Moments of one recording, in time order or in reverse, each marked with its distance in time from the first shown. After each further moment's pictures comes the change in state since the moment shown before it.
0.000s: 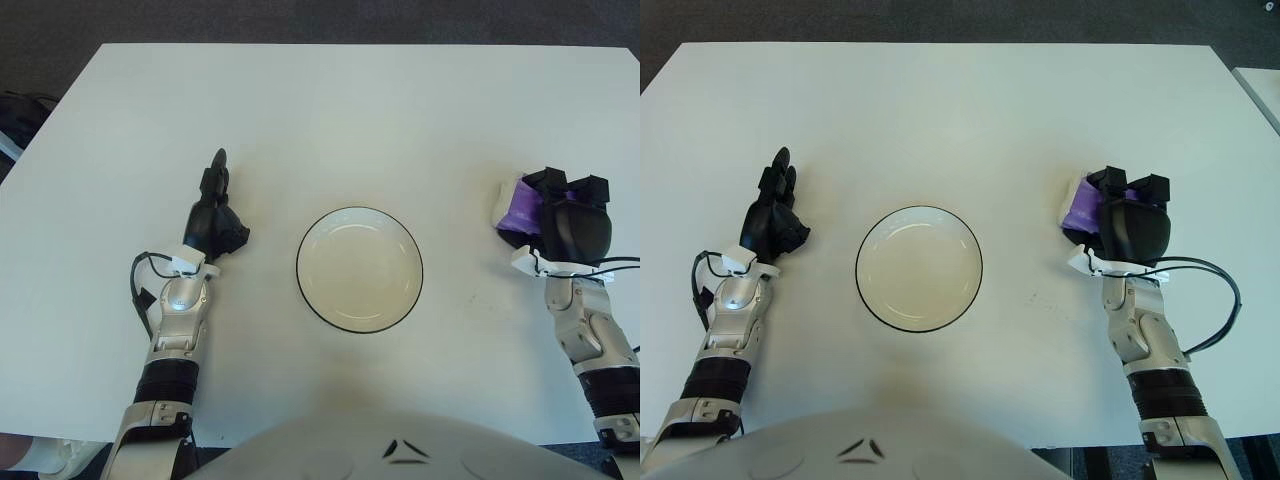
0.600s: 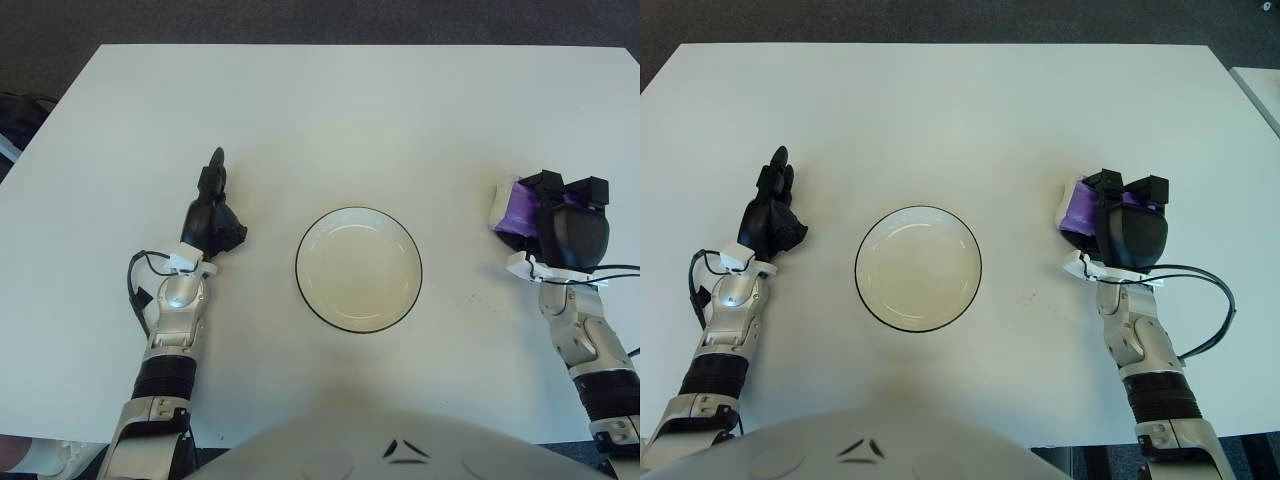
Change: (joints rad) left arm -0.013 0.009 0.008 0.020 0.011 -0.037 -0.001; right arm 0.003 0.028 0.017 -0.025 -0.023 -0.029 -0.119
